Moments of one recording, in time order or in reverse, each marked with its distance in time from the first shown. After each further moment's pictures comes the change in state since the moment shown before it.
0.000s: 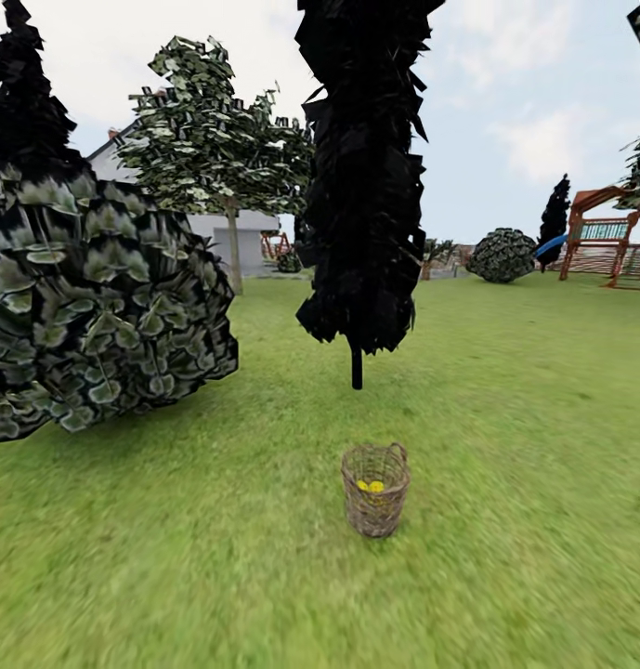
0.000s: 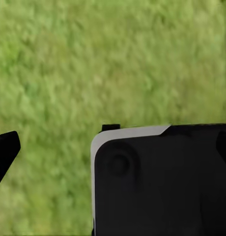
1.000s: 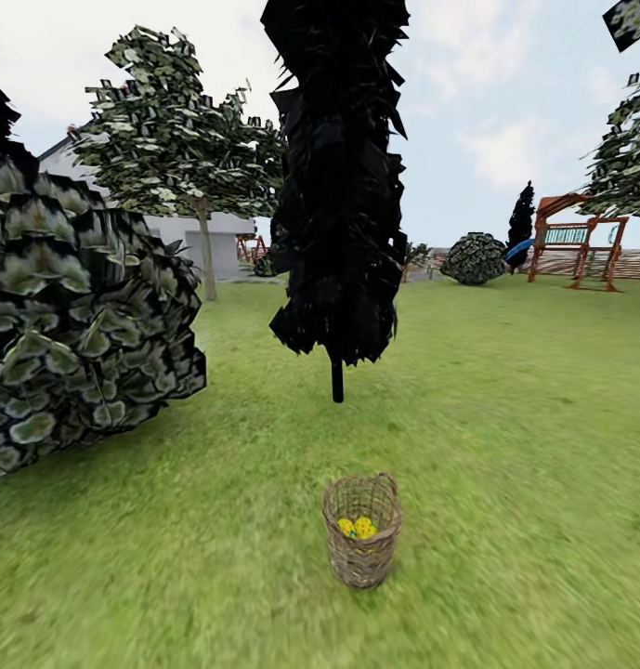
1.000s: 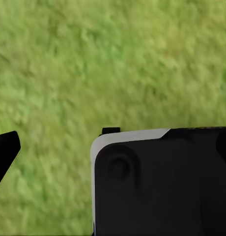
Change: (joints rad) left arm 0.000 0.000 0.000 0.000 0.000 0.000 0.000; right arm 0.000 0.009 0.007 0.000 0.008 0.005 0.003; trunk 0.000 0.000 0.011
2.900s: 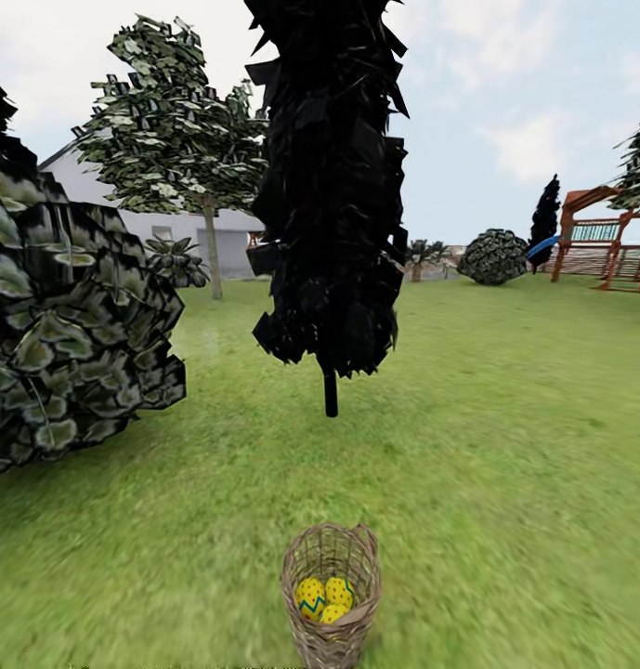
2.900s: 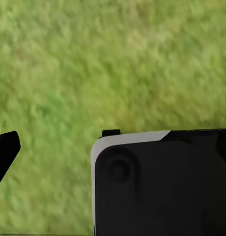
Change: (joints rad) left arm 0.000 0.000 0.000 0.001 -0.002 -0.021 0.001; right arm 0.001 0.030 0.002 0.008 0.001 0.003 0.000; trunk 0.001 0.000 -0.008
